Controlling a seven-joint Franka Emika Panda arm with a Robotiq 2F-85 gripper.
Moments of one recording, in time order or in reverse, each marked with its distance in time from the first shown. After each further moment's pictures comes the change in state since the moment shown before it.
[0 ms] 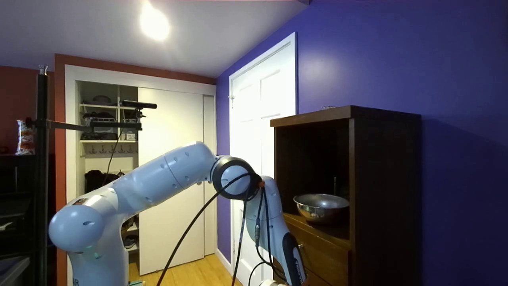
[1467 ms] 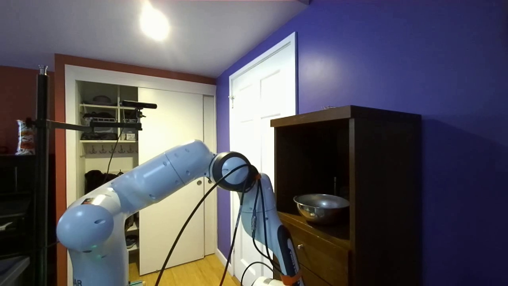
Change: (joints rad) arm 0.141 -0.027 -0.109 -0.068 -0.002 -0.114 0.000
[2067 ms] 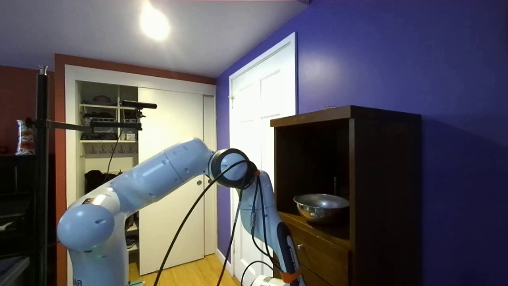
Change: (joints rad) arm 0.010 -0.024 -0.023 -0.025 0.000 -0.018 0.000
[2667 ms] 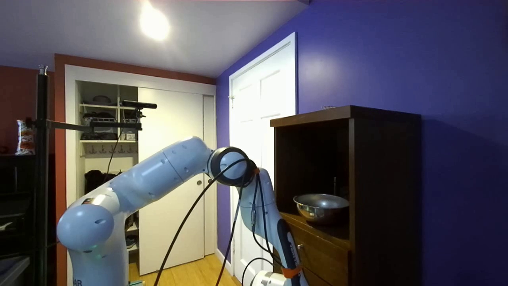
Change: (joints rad) arm -0.005 -0.018 0.023 0.010 0.001 0.091 0.011
